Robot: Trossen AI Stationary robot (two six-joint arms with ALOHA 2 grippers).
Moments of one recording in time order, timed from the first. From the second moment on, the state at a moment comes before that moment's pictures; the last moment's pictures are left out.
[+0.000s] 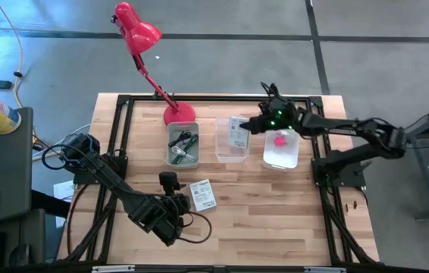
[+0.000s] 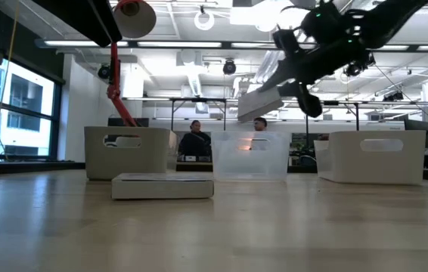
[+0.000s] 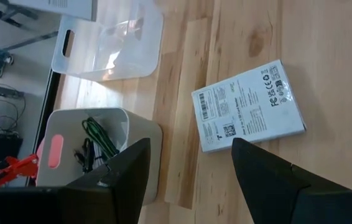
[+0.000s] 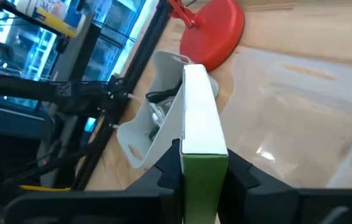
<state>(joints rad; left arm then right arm) -0.58 1.75 1.41 -1.15 -0.79 -0.64 -0.49 1.28 0.68 0.16 -0.30 0.86</state>
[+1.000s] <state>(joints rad) -0.58 1.76 1.41 -1.23 -0.83 -0.74 -0.51 1.65 1.00 -0.19 -0.29 0.70</state>
